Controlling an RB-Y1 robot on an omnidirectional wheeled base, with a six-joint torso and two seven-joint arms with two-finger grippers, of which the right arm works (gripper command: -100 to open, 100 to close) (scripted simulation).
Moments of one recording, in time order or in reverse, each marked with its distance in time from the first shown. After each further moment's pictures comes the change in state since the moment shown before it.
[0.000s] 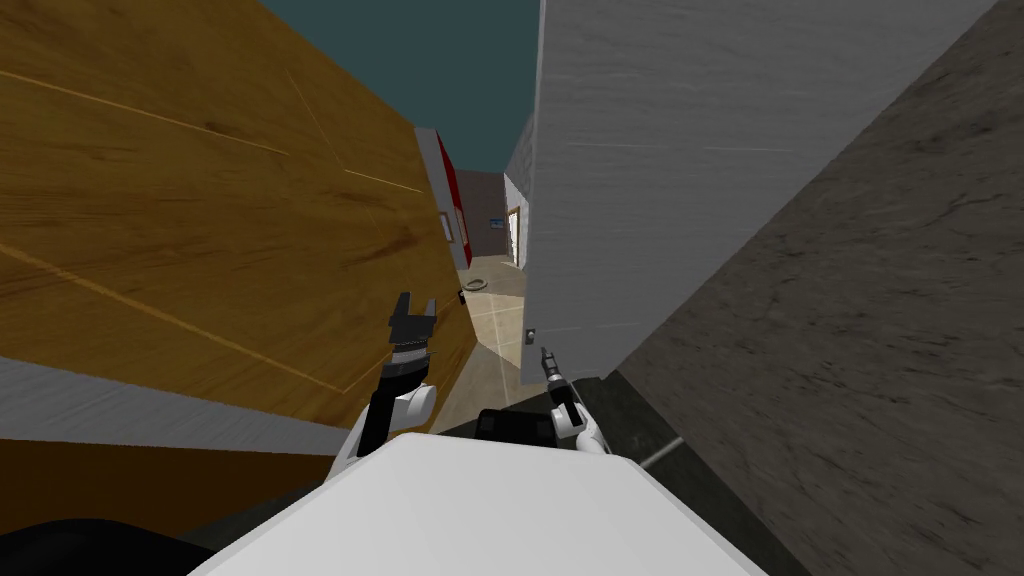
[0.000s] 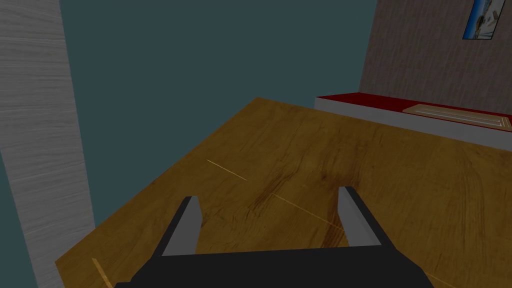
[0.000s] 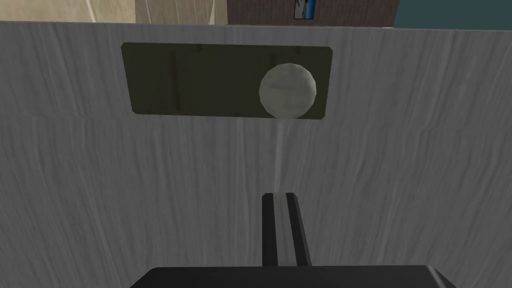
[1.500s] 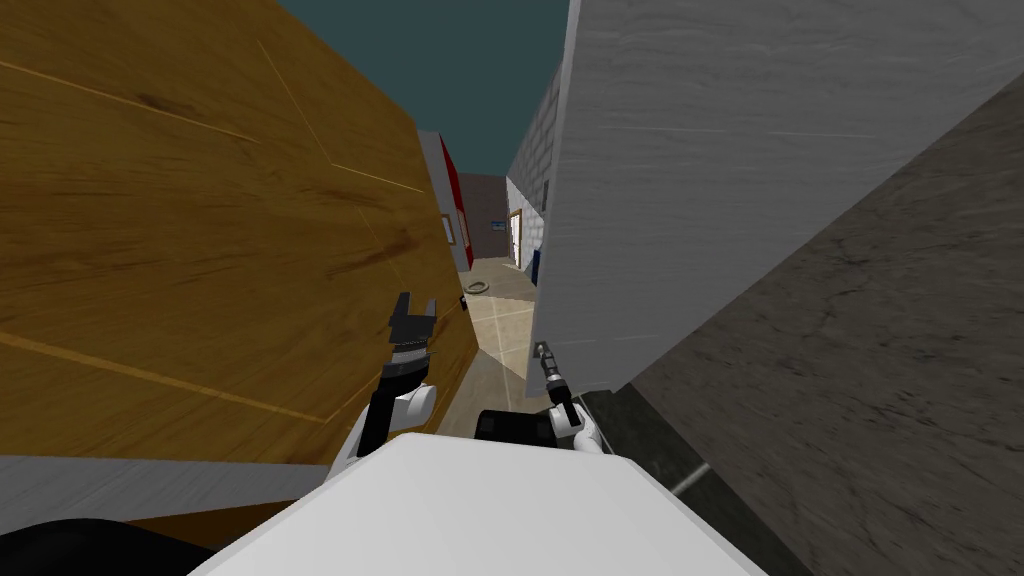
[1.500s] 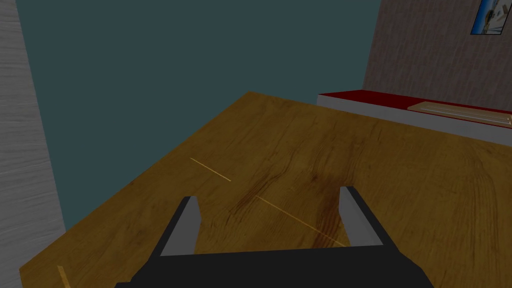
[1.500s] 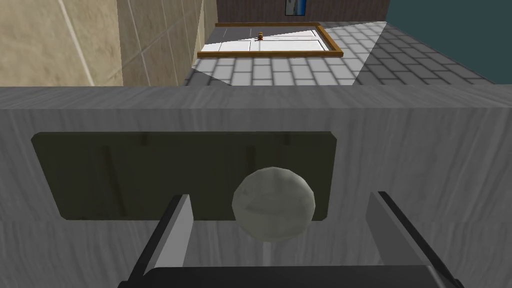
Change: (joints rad) arm -0.004 0.021 -0.016 0.012 -0.012 -0.018 0.004
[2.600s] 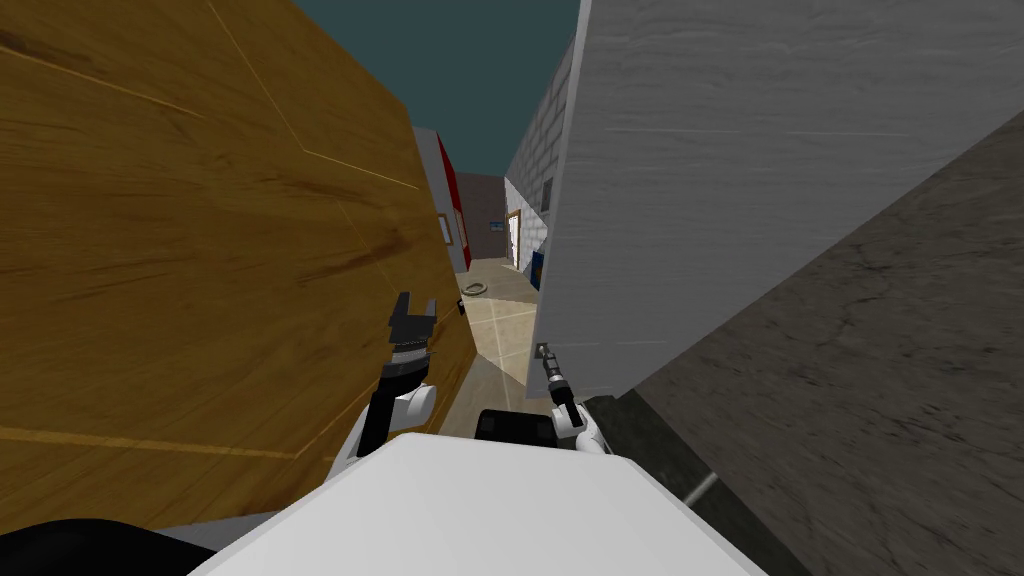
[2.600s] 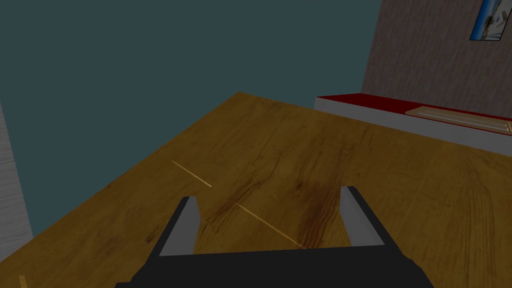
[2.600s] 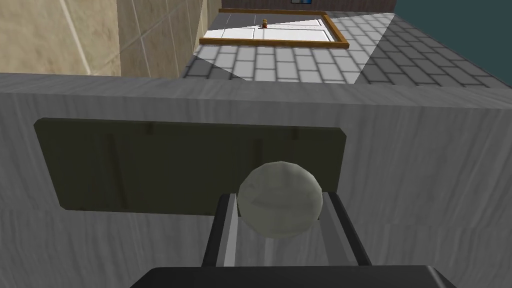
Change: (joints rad) arm 0.001 -0.013 -0.003 0.008 -0.025 0.011 0.028
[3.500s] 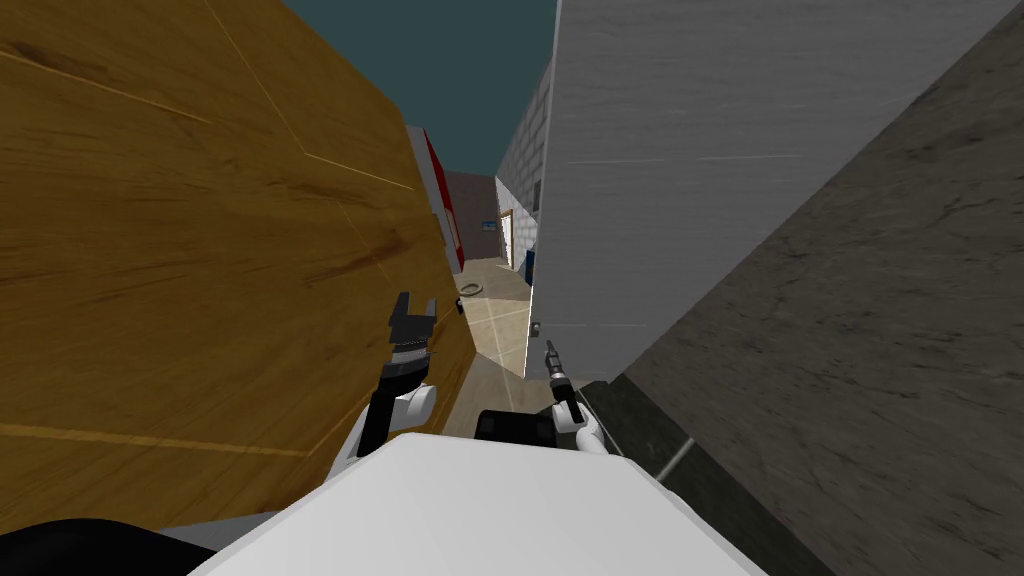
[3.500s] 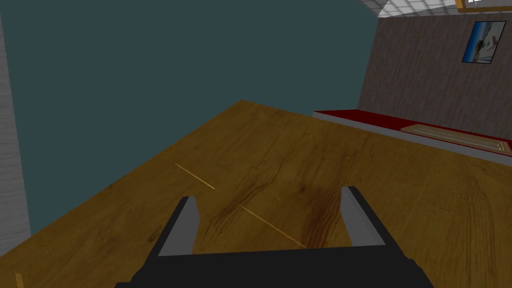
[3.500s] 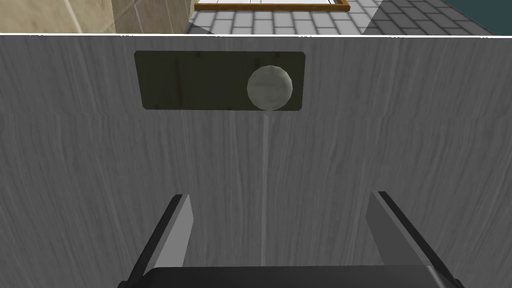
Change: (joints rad) arm -0.031 -0.003 -0.027 0.032 -0.041 -0.016 0.013
